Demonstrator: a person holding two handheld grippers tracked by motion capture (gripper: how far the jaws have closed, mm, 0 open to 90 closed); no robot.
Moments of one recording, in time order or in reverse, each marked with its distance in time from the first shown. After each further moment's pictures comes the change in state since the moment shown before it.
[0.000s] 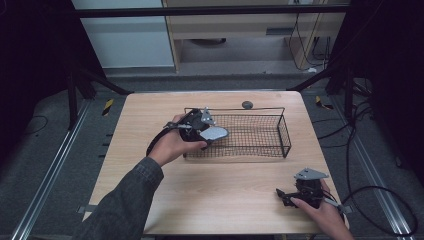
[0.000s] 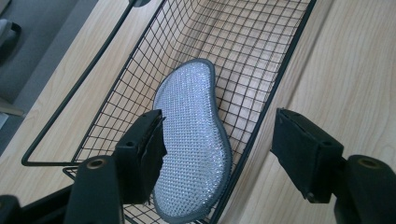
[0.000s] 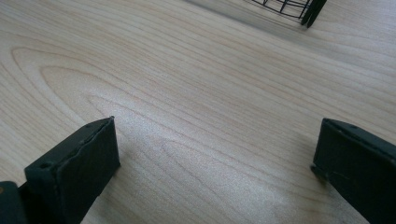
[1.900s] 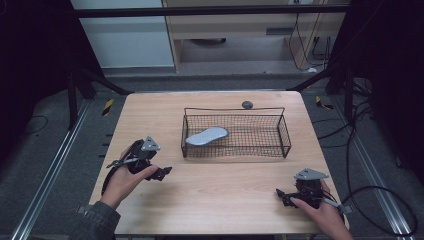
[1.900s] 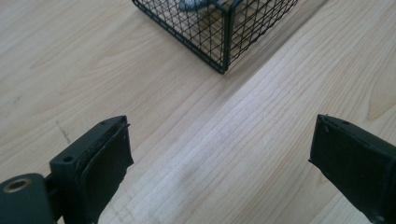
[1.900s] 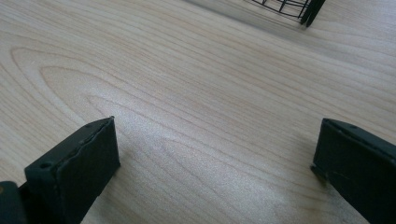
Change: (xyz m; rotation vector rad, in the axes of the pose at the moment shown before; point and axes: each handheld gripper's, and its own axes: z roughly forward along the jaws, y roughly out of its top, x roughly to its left) left arm -0.010 -0.165 -0.034 -0.022 0.042 -0.369; right arm 0.001 0.000 0.000 0.000 -0.003 0.006
